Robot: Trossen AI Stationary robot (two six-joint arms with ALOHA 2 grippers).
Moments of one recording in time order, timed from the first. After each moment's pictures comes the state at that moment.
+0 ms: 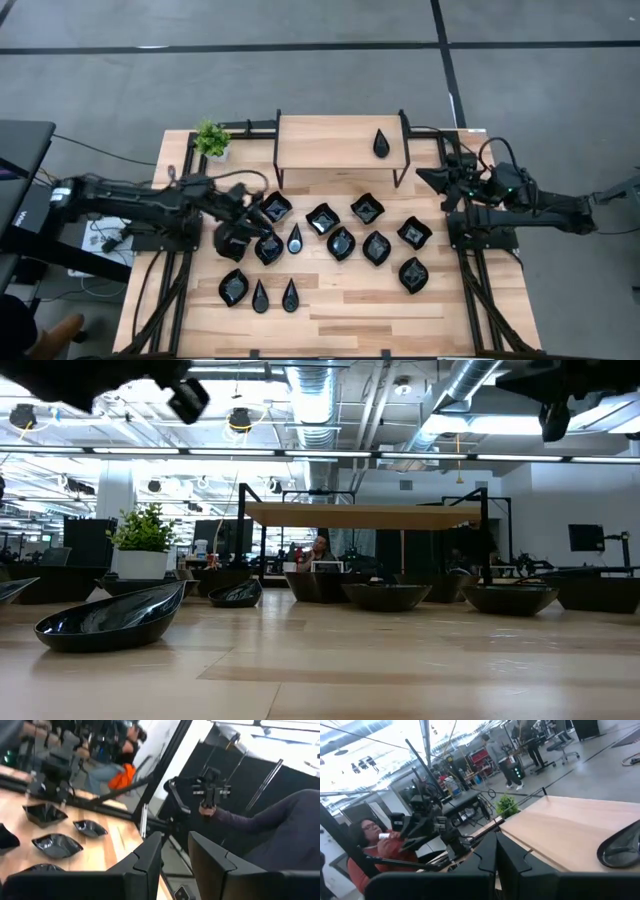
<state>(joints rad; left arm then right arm) -0.01 0.90 0.43 0.53 0.48 -0.47 -0.08 0.21 0.43 -0.15 0.27 0.47</state>
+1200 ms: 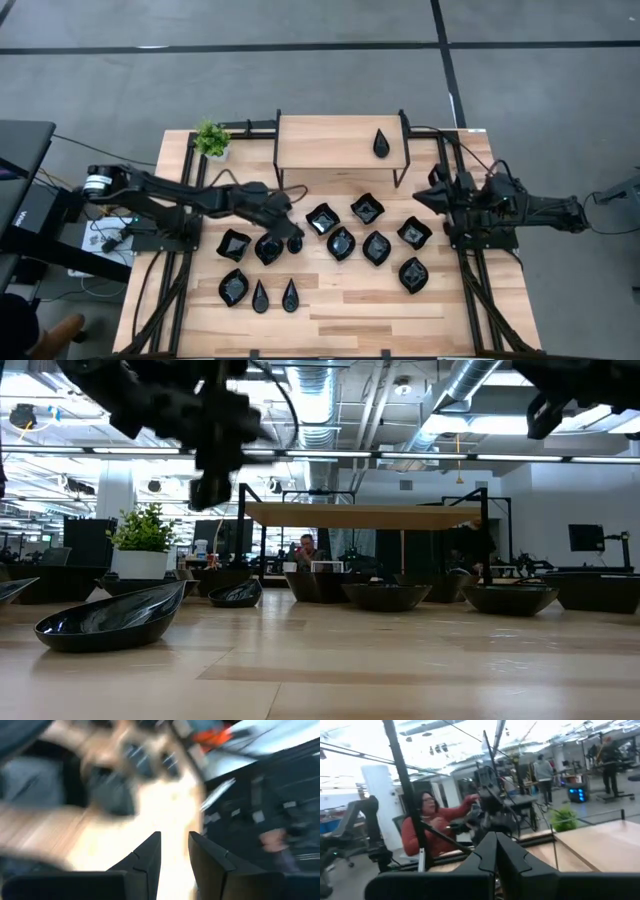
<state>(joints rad) -0.01 1.35 0.60 0.27 0.29 -0.88 -0.03 0.12 0.24 0.10 -0.02 0.23</state>
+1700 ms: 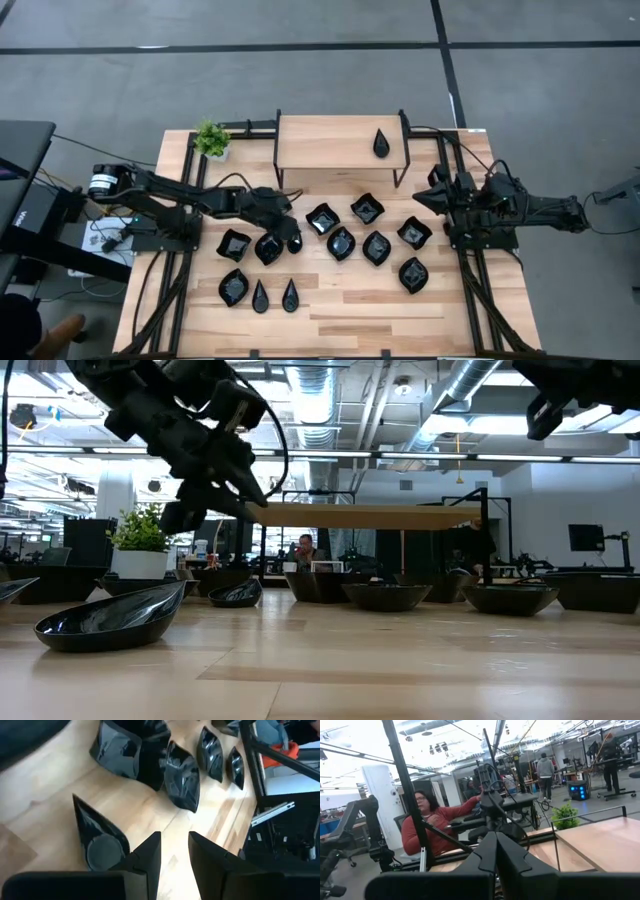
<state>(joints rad) -0.03 1.38 0.63 0.09 0.15 -1.04 -0.03 0.12 0.24 0.09 -0.03 0.24</state>
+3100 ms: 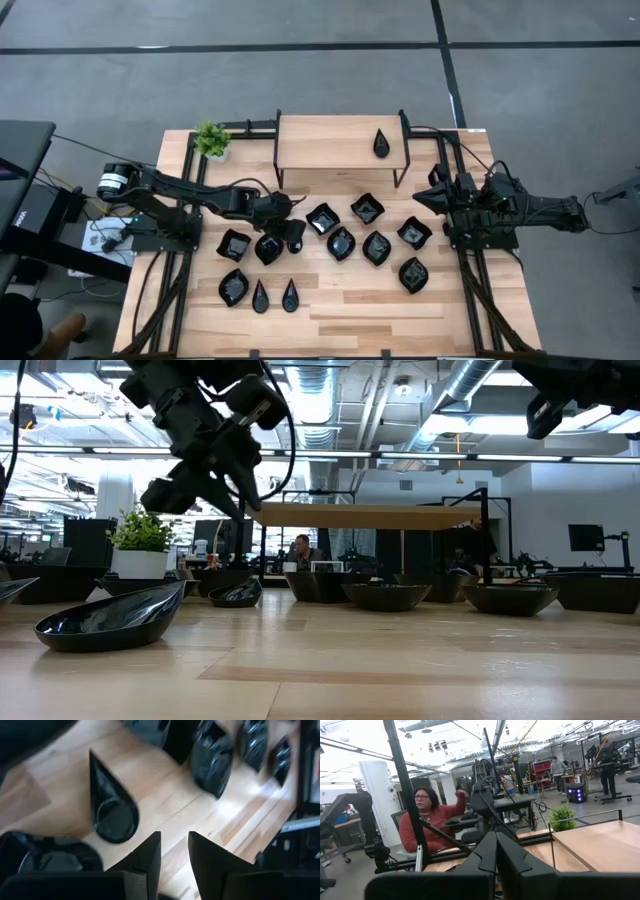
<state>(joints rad) -0.08 1.46 0.86 -0.29 0.10 -1.21 -0.03 0.12 0.24 0.09 -0.03 0.21</state>
